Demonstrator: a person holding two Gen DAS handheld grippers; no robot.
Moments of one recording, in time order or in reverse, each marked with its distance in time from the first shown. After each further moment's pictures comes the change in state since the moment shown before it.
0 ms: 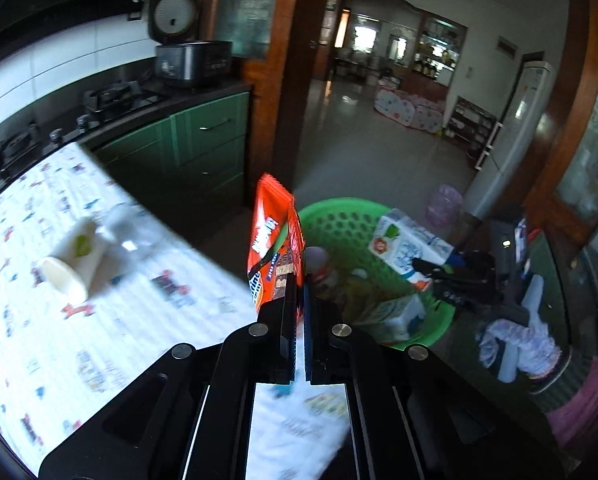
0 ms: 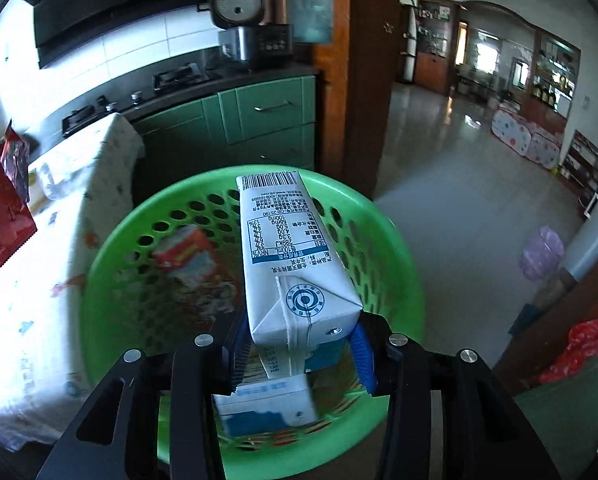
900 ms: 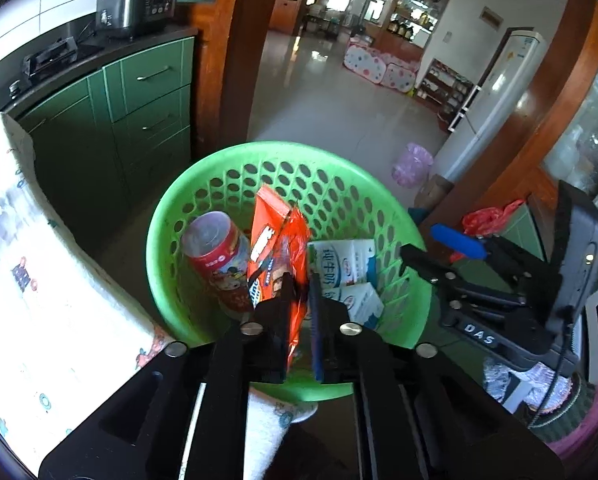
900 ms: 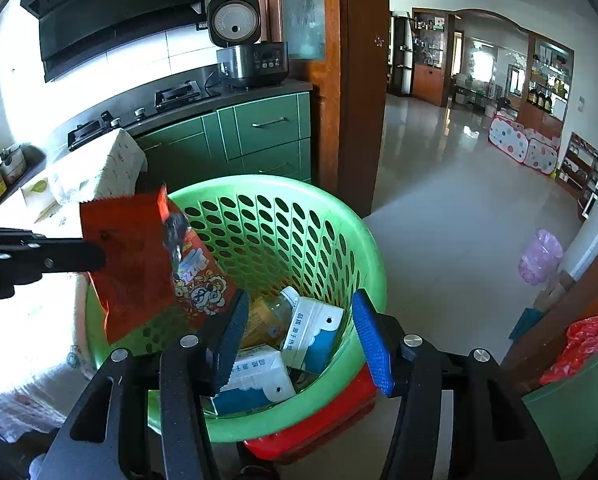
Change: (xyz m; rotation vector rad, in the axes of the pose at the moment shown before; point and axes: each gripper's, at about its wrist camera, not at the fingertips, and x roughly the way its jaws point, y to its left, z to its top) left arm 0.108 -0.062 -0.007 -0.006 0.174 -0.109; right arm -0.042 -0.016 -0.021 0.007 -0.077 0.027
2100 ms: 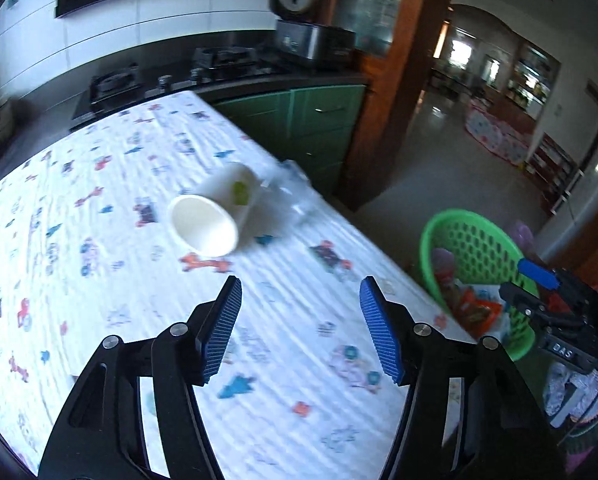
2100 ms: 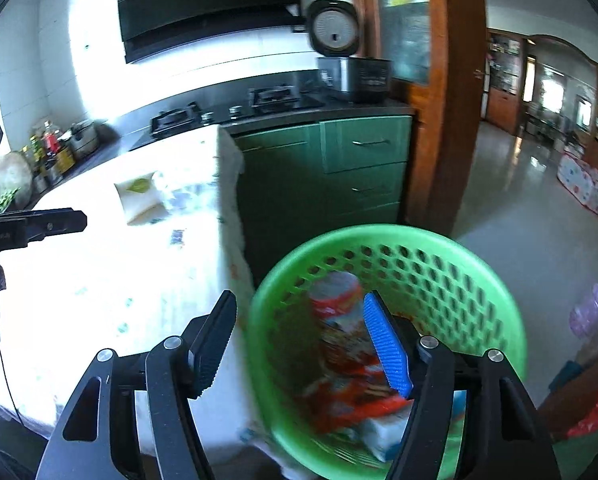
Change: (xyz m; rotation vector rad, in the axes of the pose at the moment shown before) left arm -0.149 0.170 -0.042 -0.275 -0.170 0.379; right arm 0.000 0.145 0.050 -0.170 -0.014 0.259
